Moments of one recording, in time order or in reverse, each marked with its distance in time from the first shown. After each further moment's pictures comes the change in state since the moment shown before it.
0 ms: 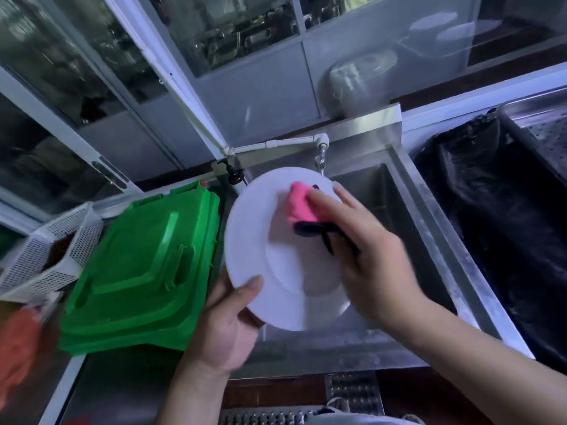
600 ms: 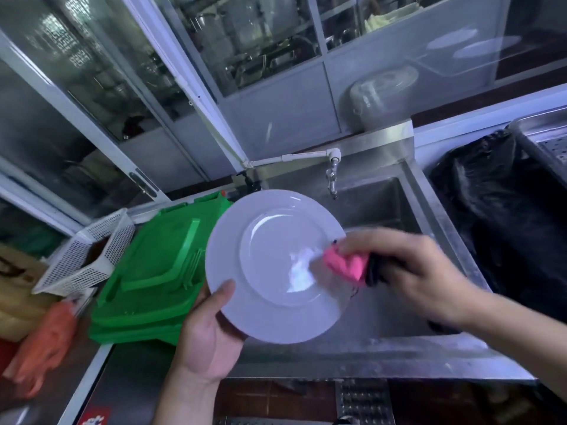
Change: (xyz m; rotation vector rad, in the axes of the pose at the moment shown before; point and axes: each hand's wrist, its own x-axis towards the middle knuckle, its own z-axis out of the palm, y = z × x) left_hand -0.033 0.012 0.008 -0.019 0.187 0.027; right_hand -0.005 0.029 -0.072 0.206 -0.369 -0.084
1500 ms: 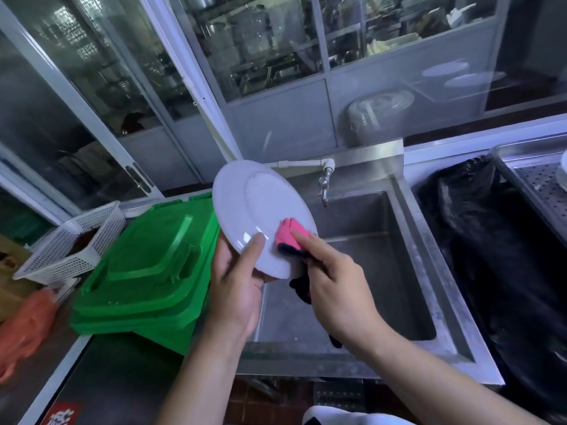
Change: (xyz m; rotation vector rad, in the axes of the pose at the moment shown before) left_hand 0.012 -0.021 0.063 0.057 0.028 0.339; right_hand 0.004 -0.051 0.079 0.138 0.231 0.465
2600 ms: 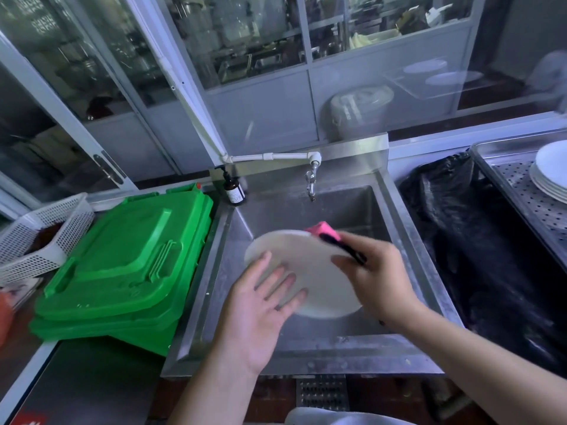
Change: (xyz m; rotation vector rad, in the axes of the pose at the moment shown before) left_hand -0.010 -0.022 -0.012 -0.152 0.193 -0.595; right_hand 0.028 0.051 -0.048 -0.254 0.153 -0.229
